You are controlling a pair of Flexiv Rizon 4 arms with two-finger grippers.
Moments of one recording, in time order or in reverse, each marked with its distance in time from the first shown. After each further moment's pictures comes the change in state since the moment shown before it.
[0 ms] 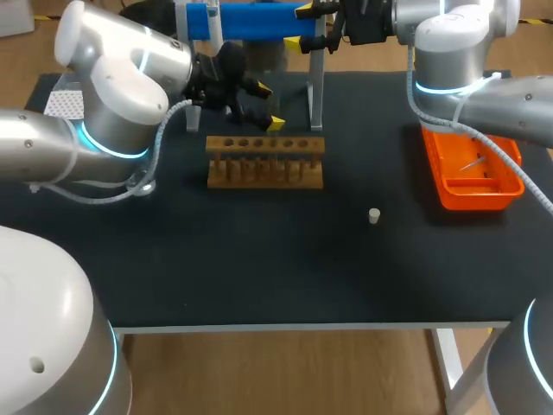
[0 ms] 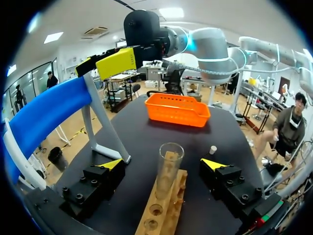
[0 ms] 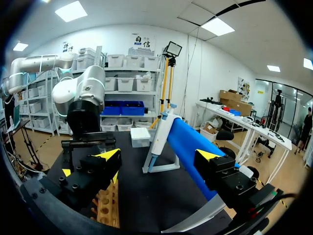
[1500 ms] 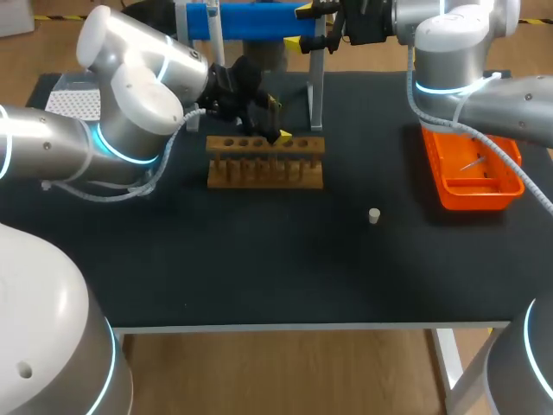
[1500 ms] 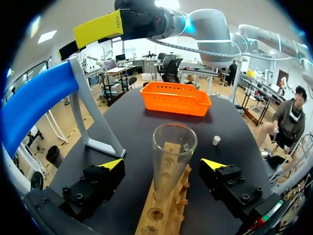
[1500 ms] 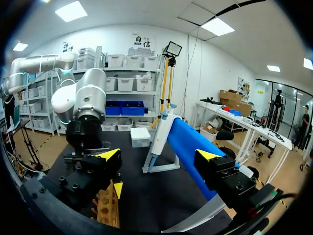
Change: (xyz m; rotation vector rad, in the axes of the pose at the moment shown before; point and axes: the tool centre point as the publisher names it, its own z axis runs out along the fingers) left arm 0.002 0.022 0.030 -0.066 0.030 0.028; right arm 0.000 0.000 0.000 0.000 0.000 0.000
